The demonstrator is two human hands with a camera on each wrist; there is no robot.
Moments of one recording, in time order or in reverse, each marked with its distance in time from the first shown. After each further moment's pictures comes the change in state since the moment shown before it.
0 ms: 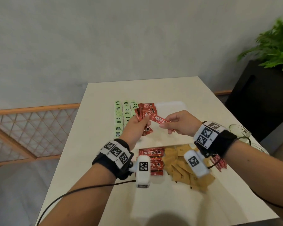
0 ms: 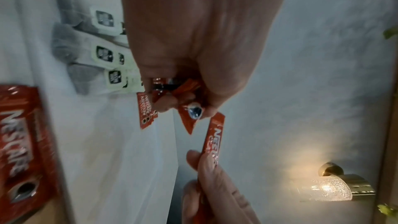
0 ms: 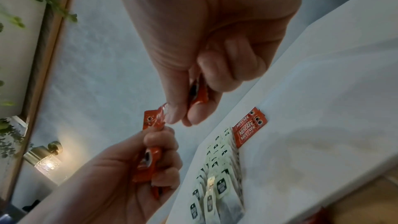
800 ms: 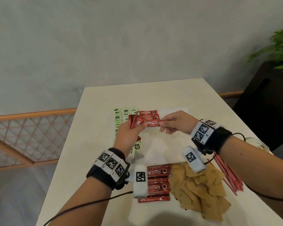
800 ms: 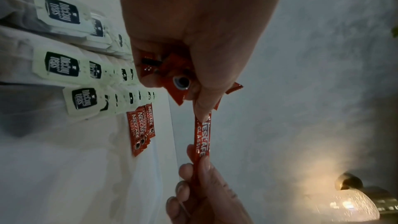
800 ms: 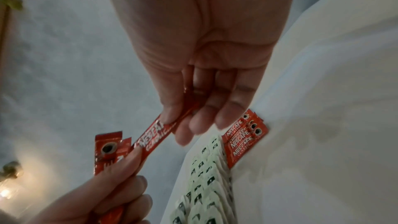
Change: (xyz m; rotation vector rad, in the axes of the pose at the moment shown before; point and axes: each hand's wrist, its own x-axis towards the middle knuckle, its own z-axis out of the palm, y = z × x) left_hand 0.052 0.000 -0.024 0.022 0.175 -0.012; right_hand 0.094 0.011 -0.013 0.139 -0.106 0.024
